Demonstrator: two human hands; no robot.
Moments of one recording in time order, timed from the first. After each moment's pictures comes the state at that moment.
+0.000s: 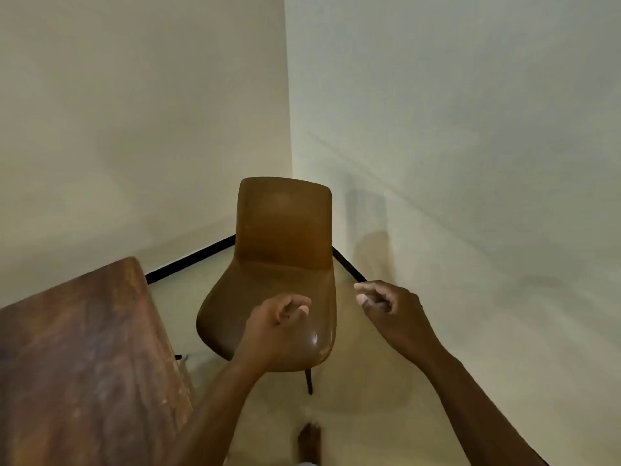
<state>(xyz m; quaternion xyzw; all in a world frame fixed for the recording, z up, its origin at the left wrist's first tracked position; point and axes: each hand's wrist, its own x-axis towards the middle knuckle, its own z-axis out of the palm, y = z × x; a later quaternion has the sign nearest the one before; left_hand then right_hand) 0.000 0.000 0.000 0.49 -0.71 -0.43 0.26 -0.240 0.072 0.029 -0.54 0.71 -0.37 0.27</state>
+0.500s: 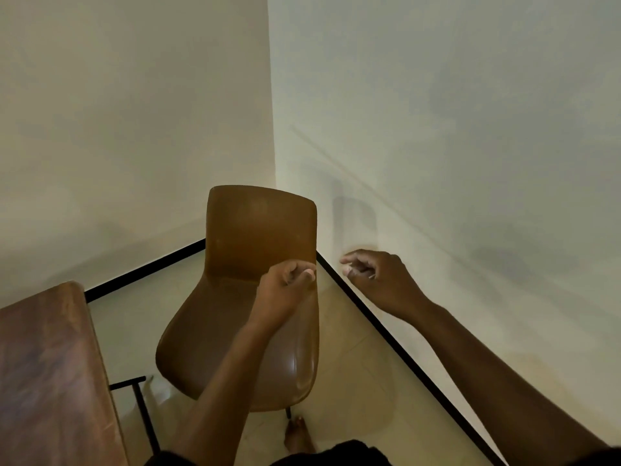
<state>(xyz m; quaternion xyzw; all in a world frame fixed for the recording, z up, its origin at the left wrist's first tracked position) -0.112 -0.161 -0.002 0.48 -0.66 -0.48 0.31 -0.322 -0.103 0.048 -0.60 0.70 -0.28 0.26</state>
